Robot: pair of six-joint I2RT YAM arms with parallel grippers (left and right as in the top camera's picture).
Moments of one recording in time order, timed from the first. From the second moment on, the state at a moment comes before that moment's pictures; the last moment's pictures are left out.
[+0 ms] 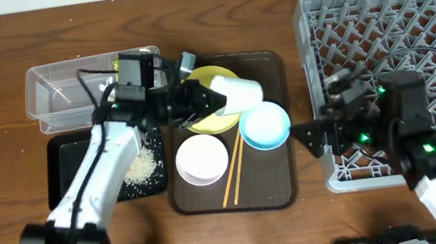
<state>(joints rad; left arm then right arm) -0.22 1.57 1.08 -0.43 1.03 -0.60 0.12 1.03 0.80 -0.61 -0.67 0.02</state>
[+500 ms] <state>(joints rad) -0.24 1.60 1.08 -0.42 1.28 -0.65 0.22 1.27 0.80 -0.19 -0.99 -0.06</state>
